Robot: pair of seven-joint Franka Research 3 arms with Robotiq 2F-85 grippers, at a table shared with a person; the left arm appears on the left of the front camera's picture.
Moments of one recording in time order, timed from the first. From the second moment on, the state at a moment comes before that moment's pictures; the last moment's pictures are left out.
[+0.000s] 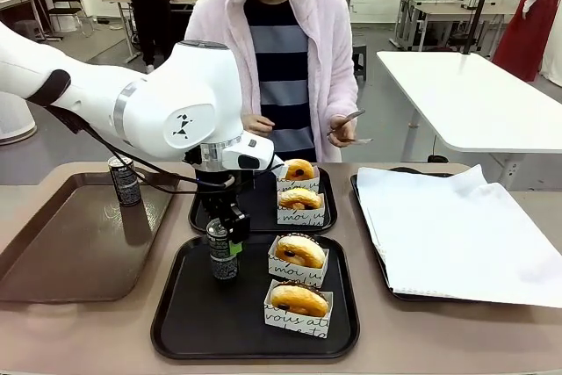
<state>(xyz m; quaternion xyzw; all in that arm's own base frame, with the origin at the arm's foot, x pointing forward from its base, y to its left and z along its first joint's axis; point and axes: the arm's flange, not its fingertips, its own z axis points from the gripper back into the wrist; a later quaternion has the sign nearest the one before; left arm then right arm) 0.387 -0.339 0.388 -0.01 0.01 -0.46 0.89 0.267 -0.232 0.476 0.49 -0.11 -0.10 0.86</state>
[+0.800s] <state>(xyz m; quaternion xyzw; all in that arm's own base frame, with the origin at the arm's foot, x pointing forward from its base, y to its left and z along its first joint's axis) 0.383 -0.337 0.433 0.00 -0.03 -0.46 0.89 0.268 -0.232 0.476 0.49 -0.11 -0.10 0.86</state>
